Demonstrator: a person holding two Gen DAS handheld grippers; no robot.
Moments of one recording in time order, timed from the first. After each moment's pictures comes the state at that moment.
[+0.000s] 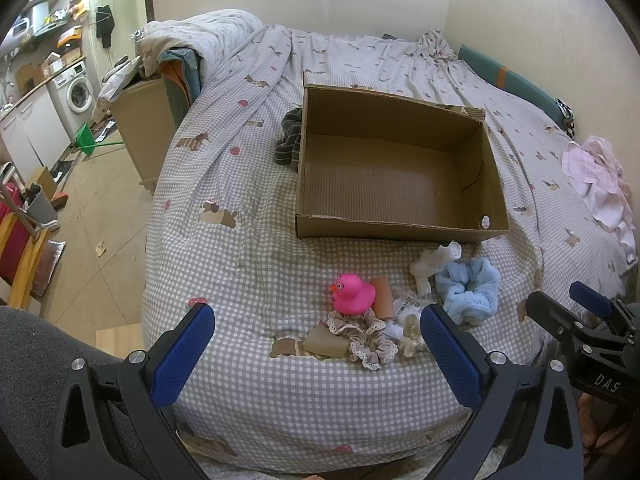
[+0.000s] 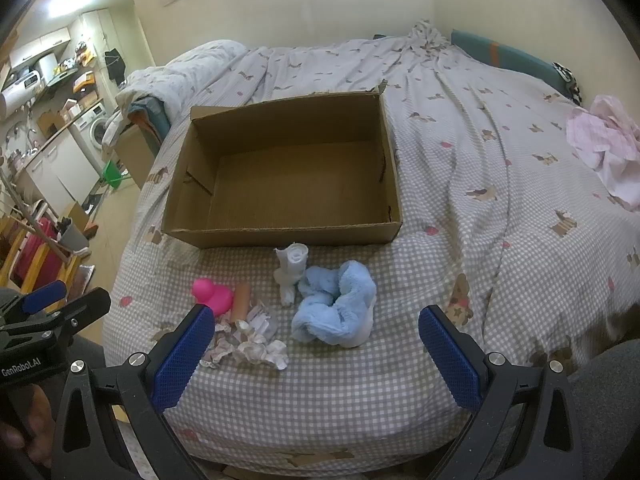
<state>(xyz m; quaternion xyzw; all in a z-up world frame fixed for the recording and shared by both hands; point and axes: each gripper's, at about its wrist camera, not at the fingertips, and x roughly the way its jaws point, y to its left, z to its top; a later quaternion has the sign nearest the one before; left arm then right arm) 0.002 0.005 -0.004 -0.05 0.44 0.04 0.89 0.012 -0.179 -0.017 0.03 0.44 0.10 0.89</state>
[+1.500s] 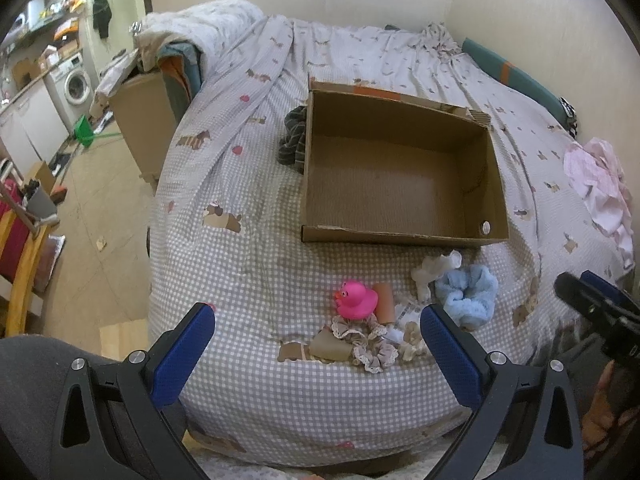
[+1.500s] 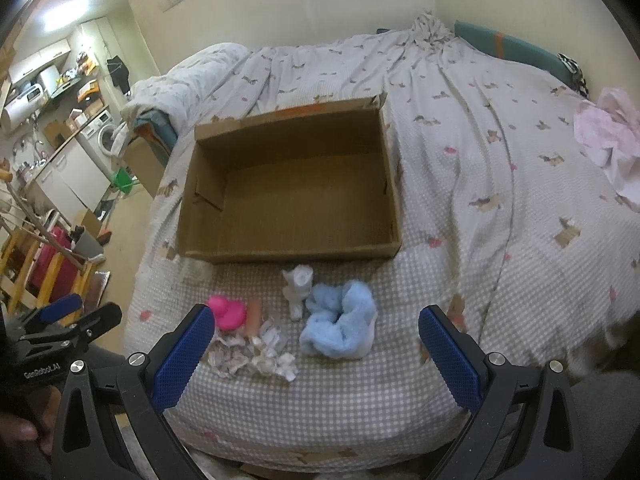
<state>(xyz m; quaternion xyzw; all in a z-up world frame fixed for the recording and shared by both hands) 0.017 0.017 0.013 -0.06 0.47 0.04 0.88 0.032 -0.194 0.009 0.06 0.45 0.12 0.88</state>
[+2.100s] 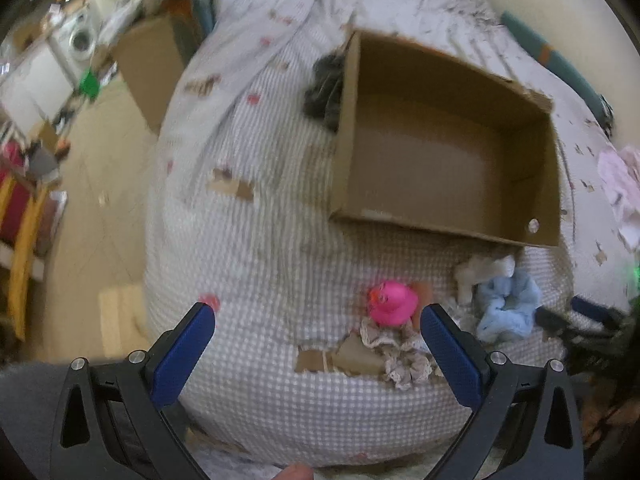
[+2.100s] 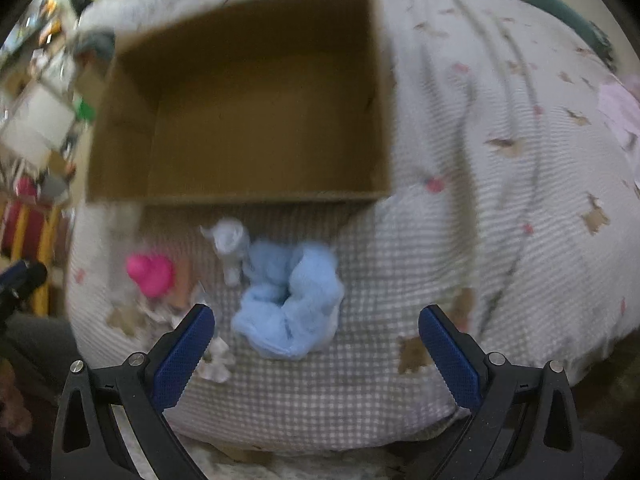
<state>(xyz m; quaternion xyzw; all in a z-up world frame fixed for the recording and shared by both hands) 0.072 0.047 -0.035 -0.09 0.56 0.07 0.82 0.108 -0.185 -0.079 -0.01 0.61 0.10 0.79</state>
